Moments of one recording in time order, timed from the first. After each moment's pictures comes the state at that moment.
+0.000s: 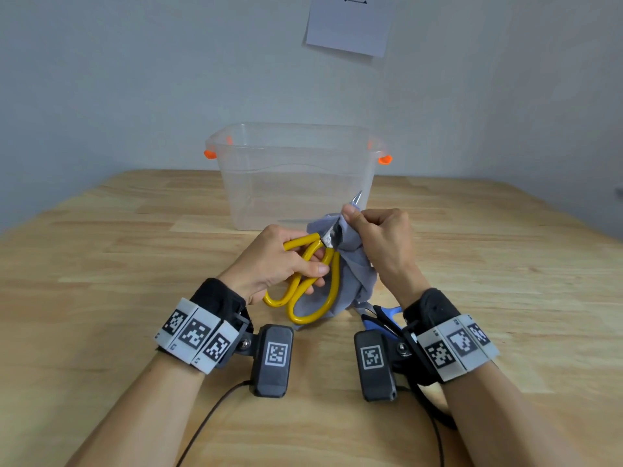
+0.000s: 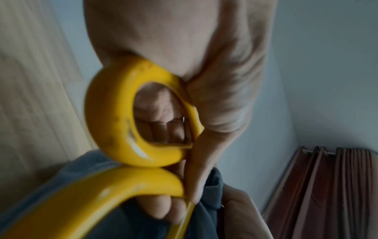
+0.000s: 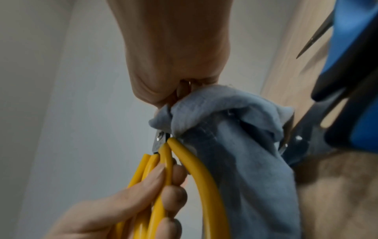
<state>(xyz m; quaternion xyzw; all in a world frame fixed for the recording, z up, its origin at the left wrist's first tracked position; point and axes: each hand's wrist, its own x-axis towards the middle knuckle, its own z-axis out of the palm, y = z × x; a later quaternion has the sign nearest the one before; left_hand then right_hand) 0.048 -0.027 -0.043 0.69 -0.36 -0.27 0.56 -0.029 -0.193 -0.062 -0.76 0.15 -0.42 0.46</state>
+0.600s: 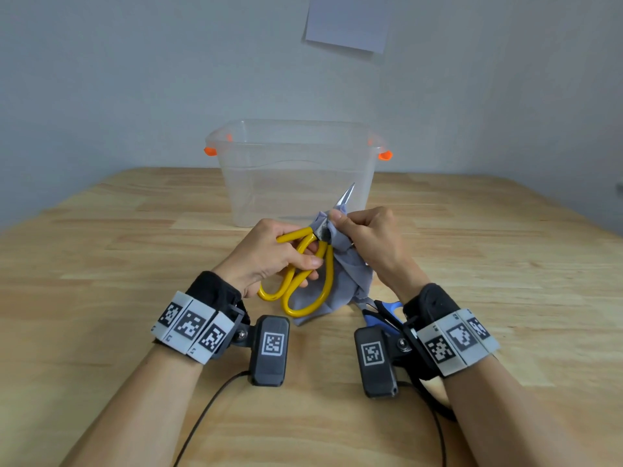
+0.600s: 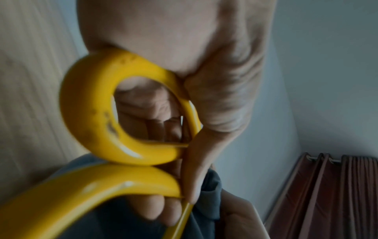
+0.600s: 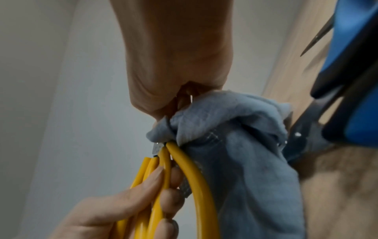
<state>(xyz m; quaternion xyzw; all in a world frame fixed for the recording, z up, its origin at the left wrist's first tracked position) 0.053 -0.023 -0.043 0.70 -0.35 -0.26 0.56 -0.028 -0.189 -0.064 -0.79 0.12 -0.34 0.49</state>
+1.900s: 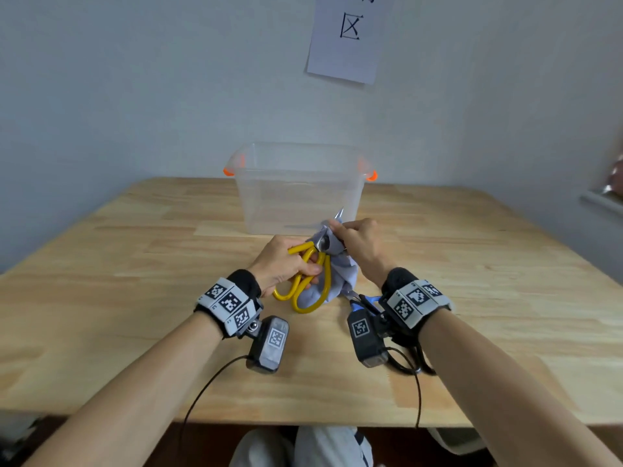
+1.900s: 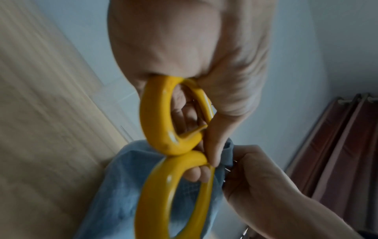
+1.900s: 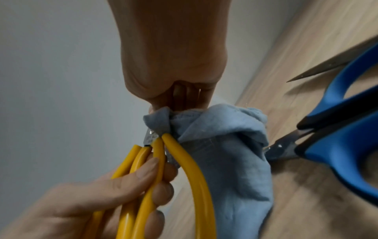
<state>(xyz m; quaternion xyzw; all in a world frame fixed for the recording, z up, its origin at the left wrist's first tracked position) 0.025 -0.003 -0.020 0.71 -0.33 -0.27 0.56 -0.046 -0.168 -0.029 -0.77 0.21 -0.31 0.51</state>
